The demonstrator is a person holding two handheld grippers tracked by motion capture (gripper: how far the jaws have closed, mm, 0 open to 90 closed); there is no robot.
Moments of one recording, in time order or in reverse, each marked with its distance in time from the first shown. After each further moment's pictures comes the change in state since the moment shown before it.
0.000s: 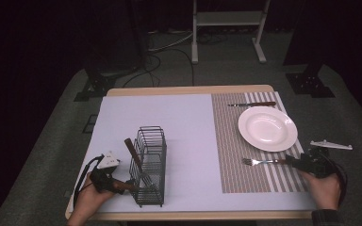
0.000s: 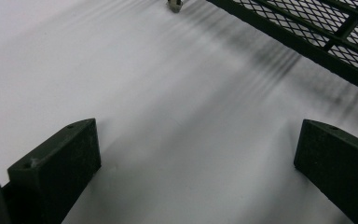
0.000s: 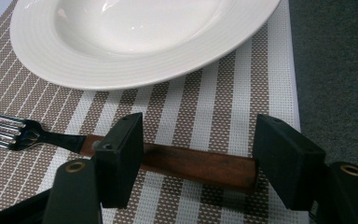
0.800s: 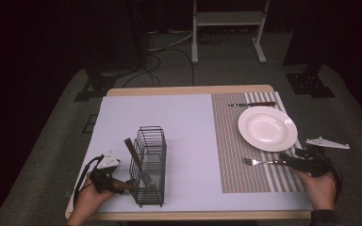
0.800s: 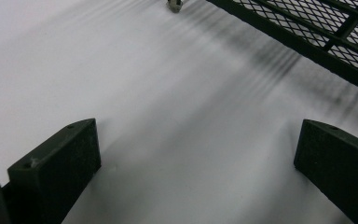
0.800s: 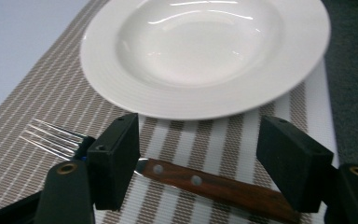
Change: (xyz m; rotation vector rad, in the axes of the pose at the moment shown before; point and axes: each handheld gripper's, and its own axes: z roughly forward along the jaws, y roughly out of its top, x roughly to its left) left arm 0.000 0.000 0.000 0.000 0.000 0.000; right arm 0.026 0.009 -0.011 -0.078 0.056 -0.070
